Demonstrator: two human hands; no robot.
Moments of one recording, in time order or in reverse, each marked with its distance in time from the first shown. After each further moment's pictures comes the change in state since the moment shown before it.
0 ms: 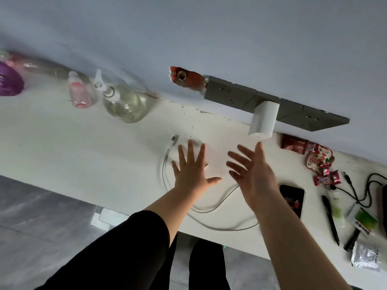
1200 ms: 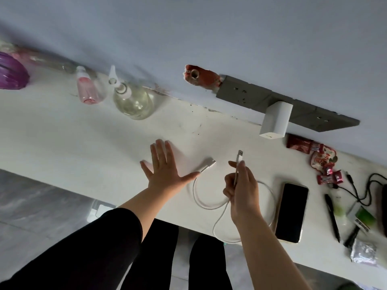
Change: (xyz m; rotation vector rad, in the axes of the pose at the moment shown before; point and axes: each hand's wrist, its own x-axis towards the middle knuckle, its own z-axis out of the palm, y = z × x) left_hand -0.009 -0.082 -0.013 0.040 0.112 -0.162; right_hand -0.013 0.062 0.014 -0.115 0.171 -0.156
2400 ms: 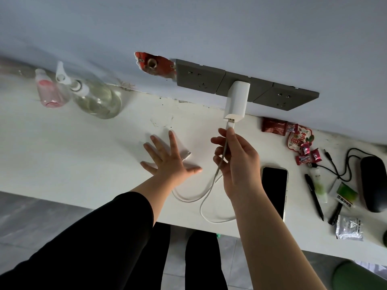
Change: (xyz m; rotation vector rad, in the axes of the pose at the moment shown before) left_hand 0.002 0.084 0.012 -0.055 -0.183 -0.101; right_hand -0.010 -0.066 -0.019 0.210 -0.118 -0.077
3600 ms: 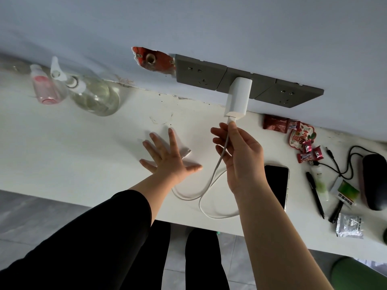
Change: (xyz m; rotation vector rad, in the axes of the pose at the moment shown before) left_hand 0.004 -0.002 0.005 0.012 0.017 0.003; right_hand 0.011 -0.004 -0.003 -0.034 -0.034 -0.028
